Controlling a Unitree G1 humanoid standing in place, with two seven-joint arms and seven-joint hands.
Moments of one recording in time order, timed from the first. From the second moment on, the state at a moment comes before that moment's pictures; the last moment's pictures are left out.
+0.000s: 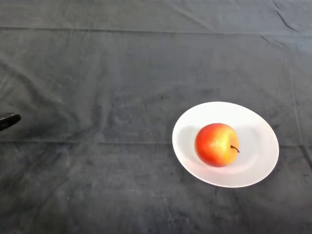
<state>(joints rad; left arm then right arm) -0.56 0.58 0.42 1.17 -0.50 -0.49 -0.31 -0.60 -0.49 -0.87 1.21 0.84 0.34 0.54</state>
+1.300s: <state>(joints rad) -0.52 0.61 0.57 1.19 -0.56 -0.47 -0.10 -0.60 -0.49 -0.87 1.21 0.84 0.34 0.54</state>
